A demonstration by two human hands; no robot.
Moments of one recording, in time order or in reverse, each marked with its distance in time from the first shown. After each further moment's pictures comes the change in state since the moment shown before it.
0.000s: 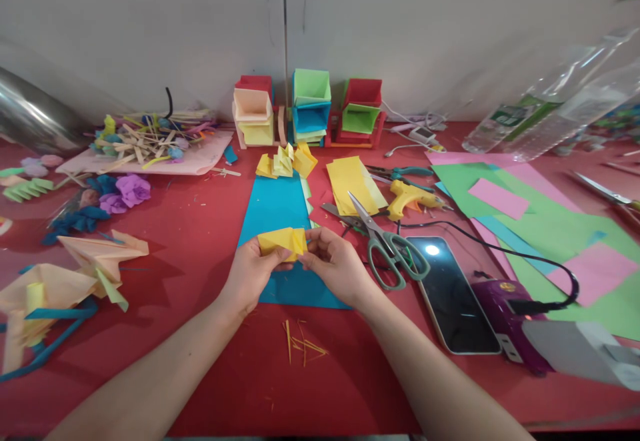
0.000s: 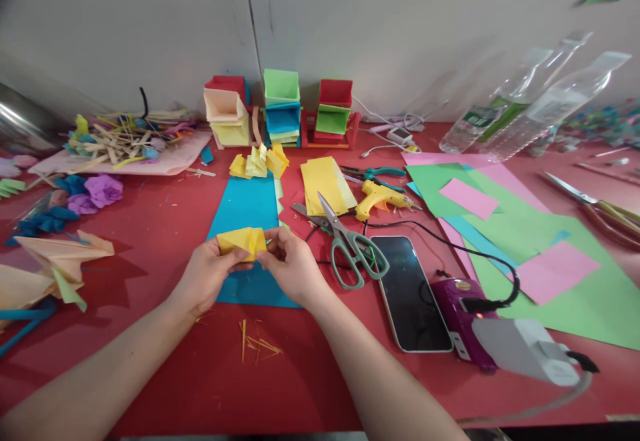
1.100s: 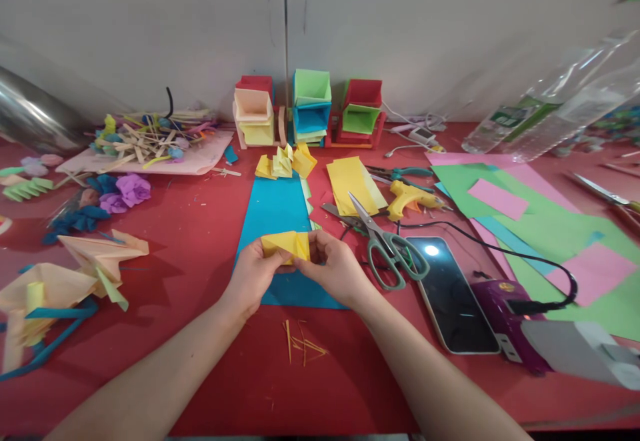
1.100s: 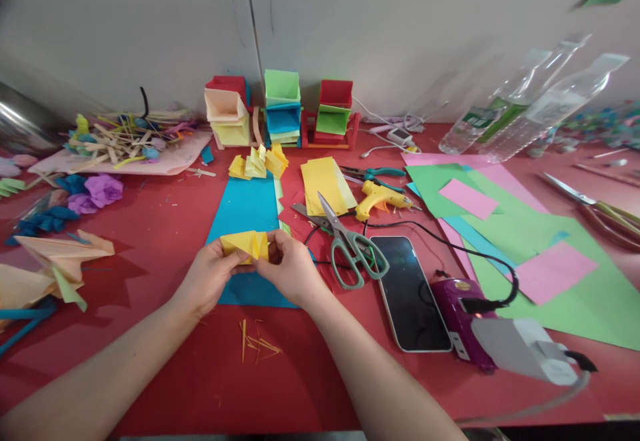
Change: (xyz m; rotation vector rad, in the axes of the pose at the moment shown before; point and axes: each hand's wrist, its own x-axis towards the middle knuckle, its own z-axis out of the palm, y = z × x) left_hand -0.002 -0.001 0.003 -0.020 -0.025 -0.024; right_hand 0.000 0.001 0.002 -0.154 0.010 -0.029
